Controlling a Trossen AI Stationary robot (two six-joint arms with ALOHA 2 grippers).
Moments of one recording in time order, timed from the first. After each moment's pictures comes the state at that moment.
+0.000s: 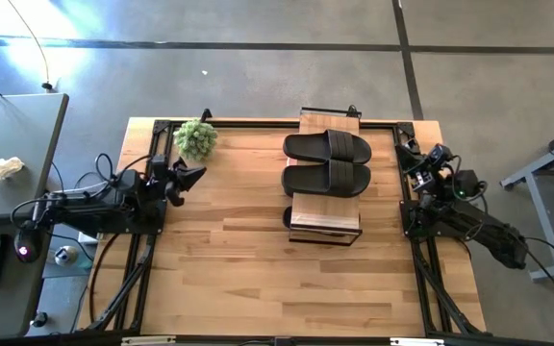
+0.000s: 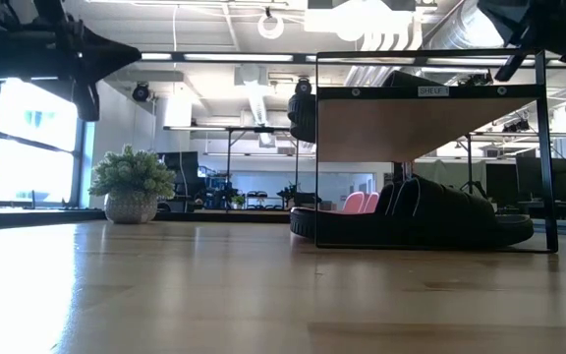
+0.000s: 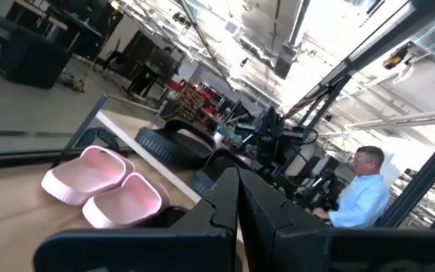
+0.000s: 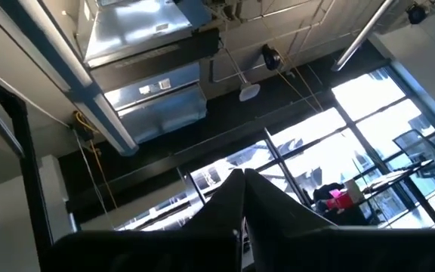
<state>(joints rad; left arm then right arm) 0.24 0.09 0.04 0.27 -0.22 -0.58 -0.59 0.01 0.07 0.58 -0.15 0.65</state>
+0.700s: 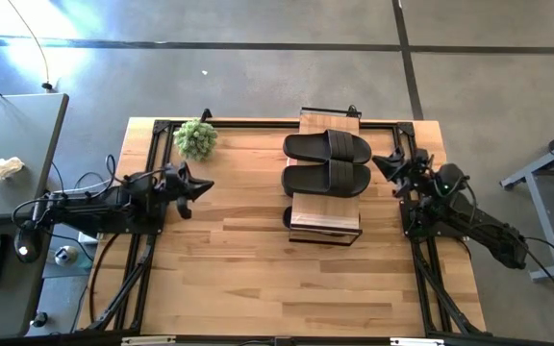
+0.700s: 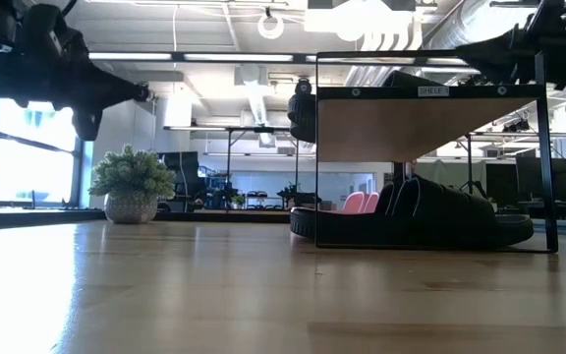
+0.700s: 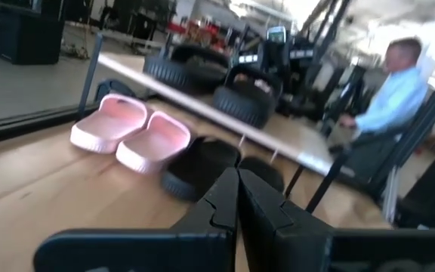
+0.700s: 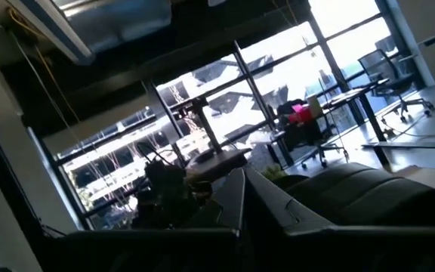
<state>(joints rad) 0.24 0.09 0.01 0.08 -0.11 -0.38 -0.59 0.01 0.06 0.27 -0.24 0.55</state>
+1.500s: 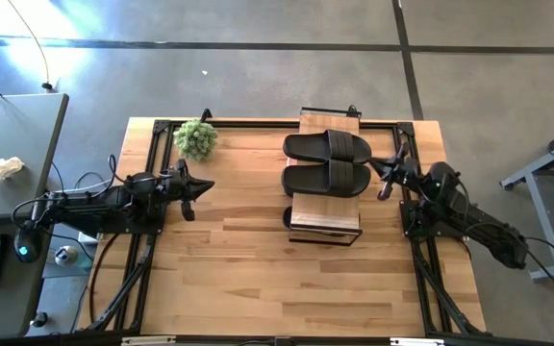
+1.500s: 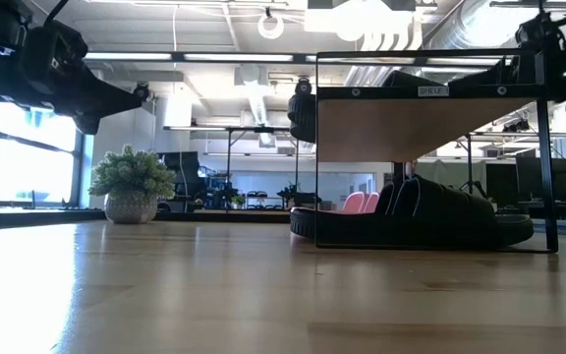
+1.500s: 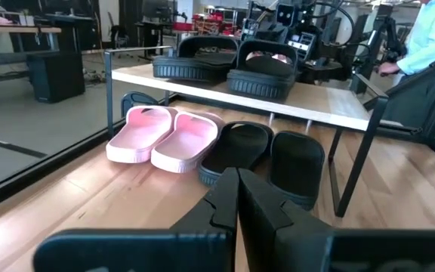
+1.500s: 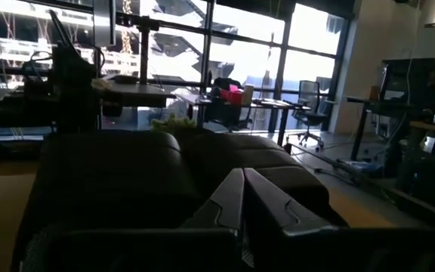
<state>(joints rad) 0.24 0.11 0.01 0.04 -0.14 -0.10 -0.59 0.01 0.06 0.08 -0.15 -0.11</state>
